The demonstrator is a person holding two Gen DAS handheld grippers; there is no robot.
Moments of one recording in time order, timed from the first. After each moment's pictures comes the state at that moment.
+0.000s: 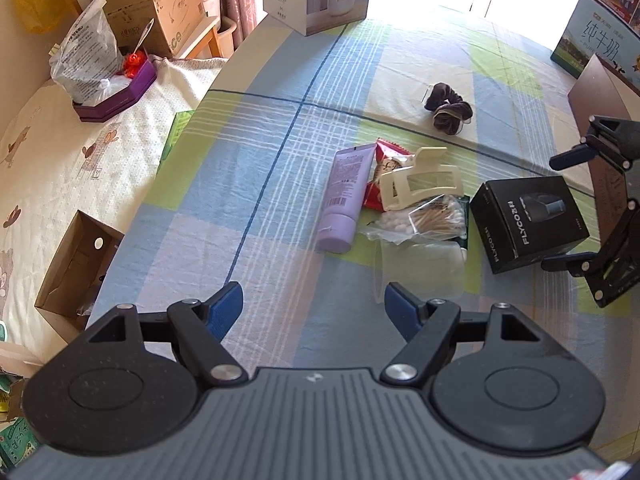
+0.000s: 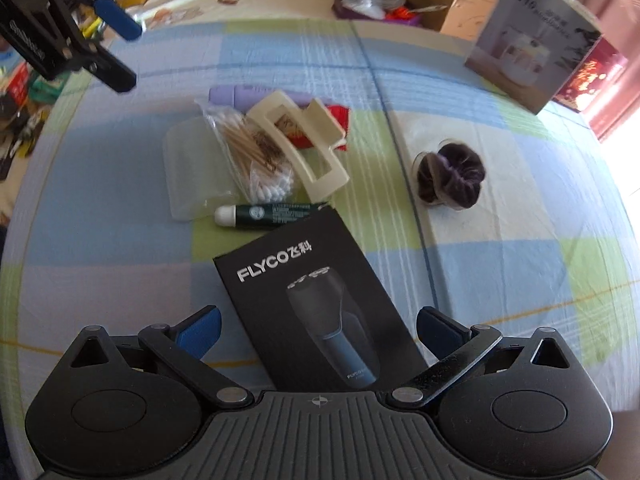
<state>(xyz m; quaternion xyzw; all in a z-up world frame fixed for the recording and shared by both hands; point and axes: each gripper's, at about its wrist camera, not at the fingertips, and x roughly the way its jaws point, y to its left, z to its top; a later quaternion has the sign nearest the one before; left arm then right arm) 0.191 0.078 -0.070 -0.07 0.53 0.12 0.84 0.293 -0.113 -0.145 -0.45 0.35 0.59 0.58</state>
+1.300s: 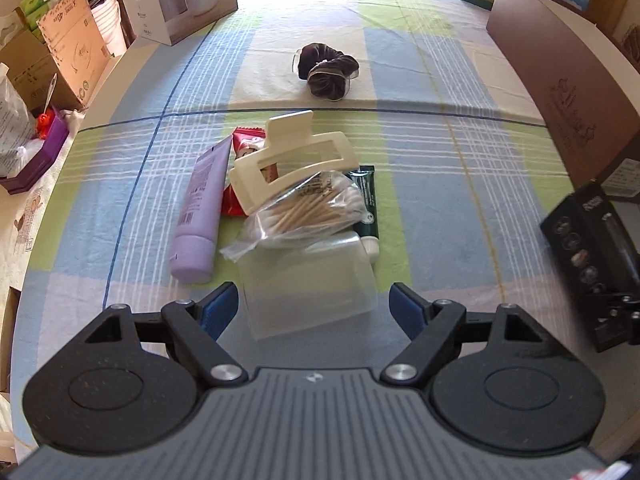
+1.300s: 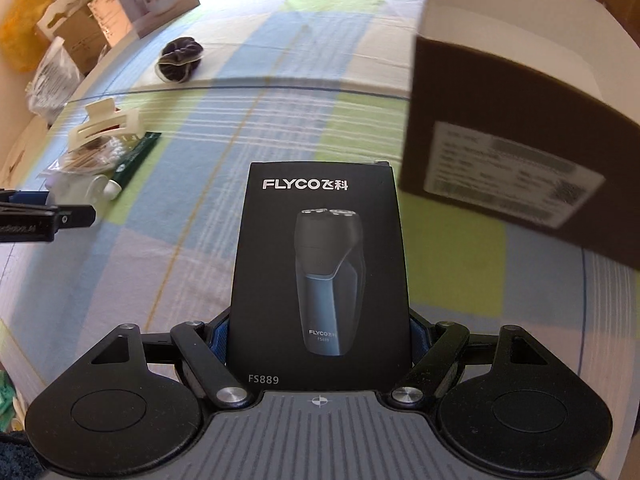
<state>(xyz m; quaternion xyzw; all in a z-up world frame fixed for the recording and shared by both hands) 0.232 0.005 -0.128 0.01 0.52 0.01 0.86 0.240 -0.270 -0.146 -0.08 0.55 0.23 0.80</state>
